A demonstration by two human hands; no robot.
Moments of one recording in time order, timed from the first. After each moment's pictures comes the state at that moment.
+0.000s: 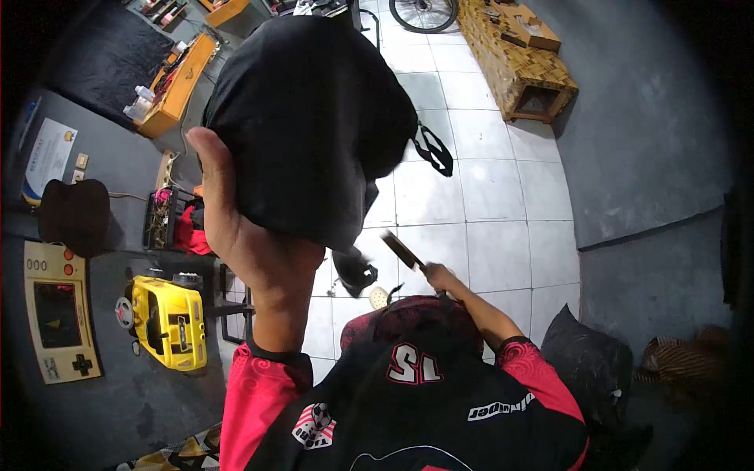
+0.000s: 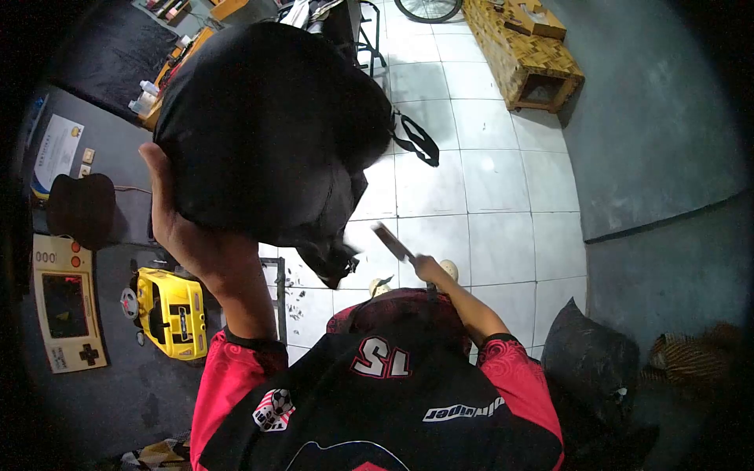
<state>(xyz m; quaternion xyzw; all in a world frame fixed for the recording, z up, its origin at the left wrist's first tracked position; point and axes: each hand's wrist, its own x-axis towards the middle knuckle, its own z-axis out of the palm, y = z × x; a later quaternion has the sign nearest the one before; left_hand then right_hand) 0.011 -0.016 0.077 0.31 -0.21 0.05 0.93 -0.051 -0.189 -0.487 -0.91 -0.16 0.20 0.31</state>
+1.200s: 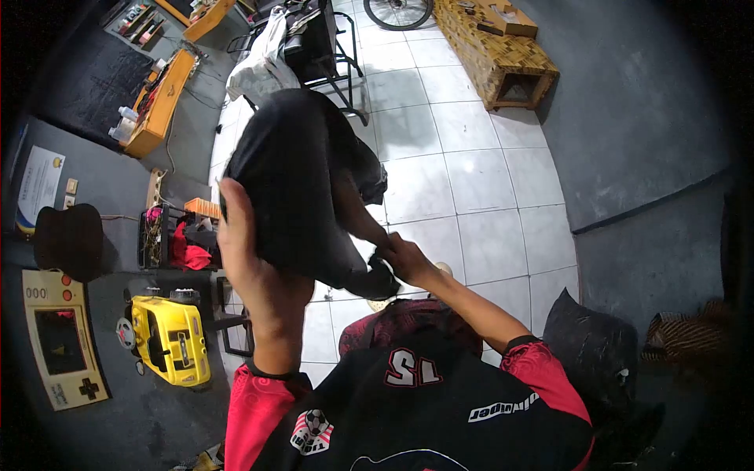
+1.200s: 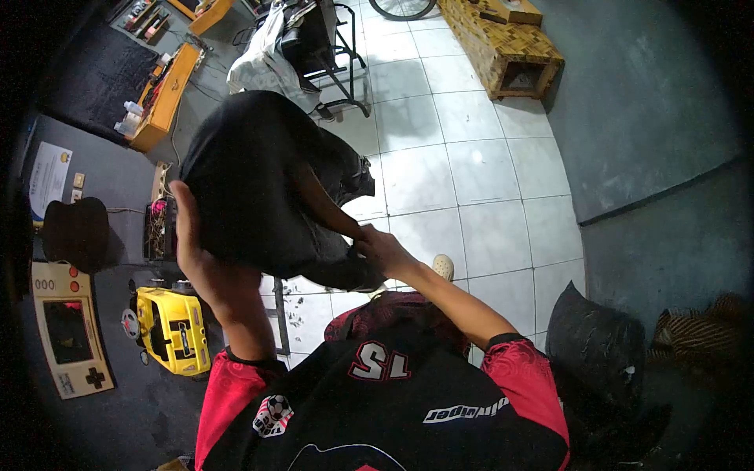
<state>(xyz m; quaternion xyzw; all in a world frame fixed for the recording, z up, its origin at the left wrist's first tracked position) -0.010 -0.008 0.051 0.44 -0.16 -0.01 0.88 -0.025 -0.146 -0.233 -0.81 -0.18 0.02 0.55</state>
